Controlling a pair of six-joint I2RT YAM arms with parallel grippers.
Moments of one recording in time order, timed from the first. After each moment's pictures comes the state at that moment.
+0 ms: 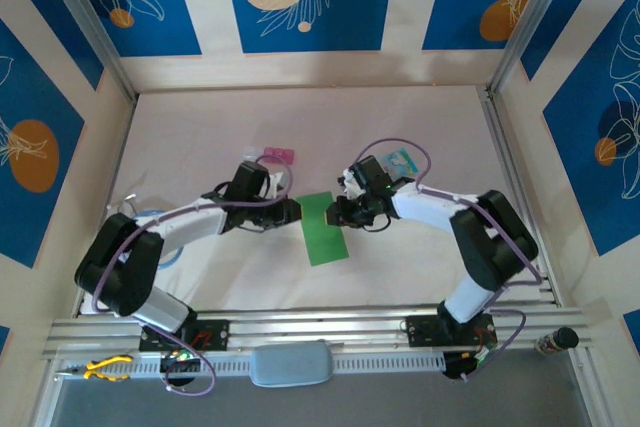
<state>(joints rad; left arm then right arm) -0.52 1.53 0.78 -0.11 0.54 -0.70 0.58 1.60 0.89 -0.33 -0.46 0.58</state>
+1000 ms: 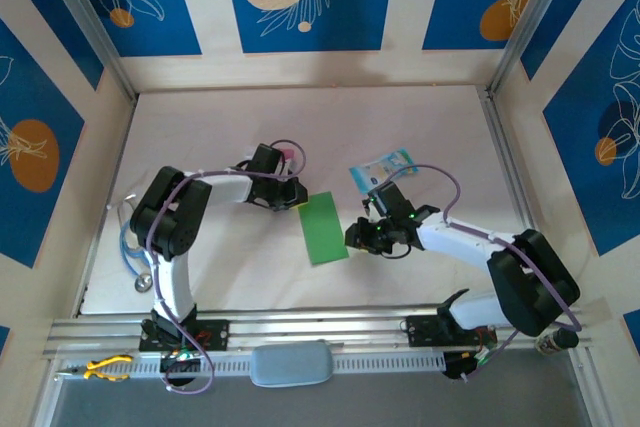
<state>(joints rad) -0.48 1.94 1.06 -0.12 0.52 -0.65 0.59 1.35 0.61 -0.35 -0.41 0.80</state>
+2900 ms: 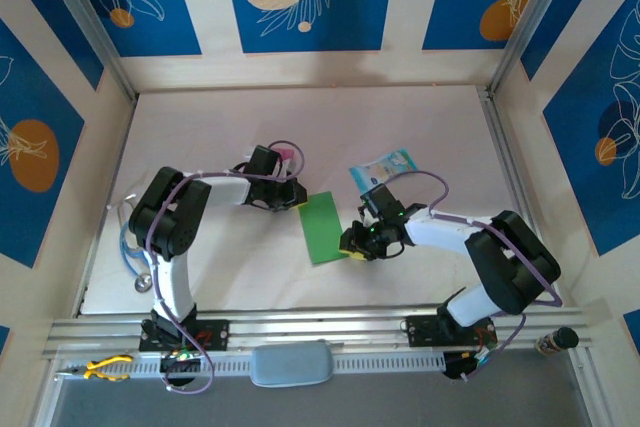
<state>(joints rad) -0.47 1.94 1.03 -0.07 0.55 -0.65 0.61 1.49 0.63 -0.31 -0.46 0.89</state>
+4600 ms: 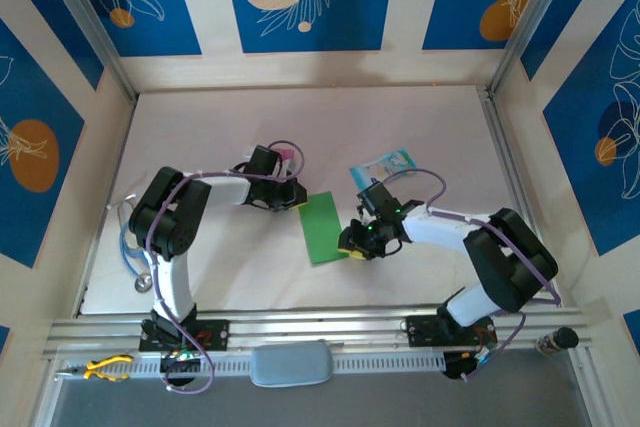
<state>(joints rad) -0.47 1.94 1.03 -0.07 0.55 -0.65 0.62 1.51 0.67 -0.36 -0.44 0.91</state>
